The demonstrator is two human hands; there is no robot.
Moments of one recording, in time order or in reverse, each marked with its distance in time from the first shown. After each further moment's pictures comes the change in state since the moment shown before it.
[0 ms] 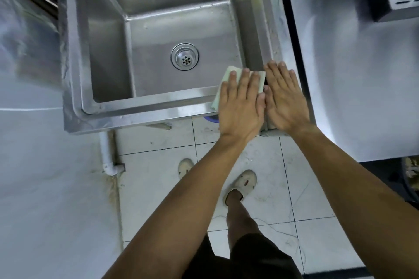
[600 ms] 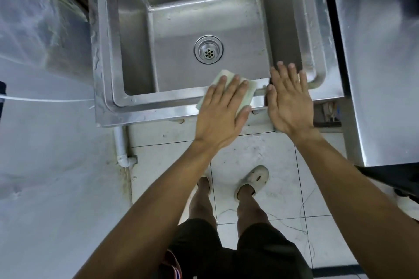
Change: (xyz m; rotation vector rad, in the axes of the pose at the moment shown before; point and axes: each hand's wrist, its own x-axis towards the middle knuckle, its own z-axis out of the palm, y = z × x) left_hand -0.041 -0.136 -0.029 0.062 -0.005 0.158; right_hand 0.004 -0.082 0.024 -0.050 0.086 0.049
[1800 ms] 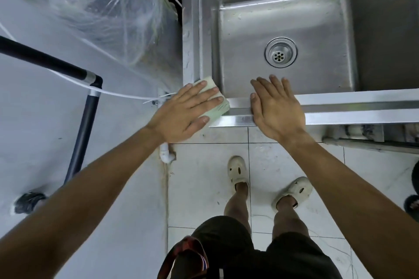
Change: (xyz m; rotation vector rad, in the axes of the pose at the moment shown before) left_hand -0.082 -0.311 -0.072 0.110 -0.217 0.331; right_hand 0.042 -0.222 0.073 0.006 -0.133 -0.180
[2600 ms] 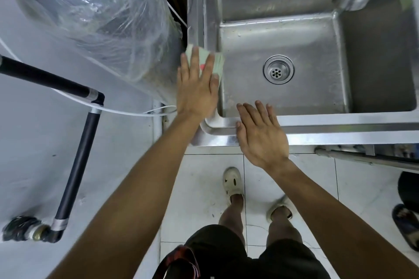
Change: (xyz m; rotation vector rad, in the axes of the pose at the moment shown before) left_hand 0.096 -0.002 -0.019 -0.211 0.192 -0.730; right_hand -0.006 -0.042 0.012 -0.090 -0.033 -0.019
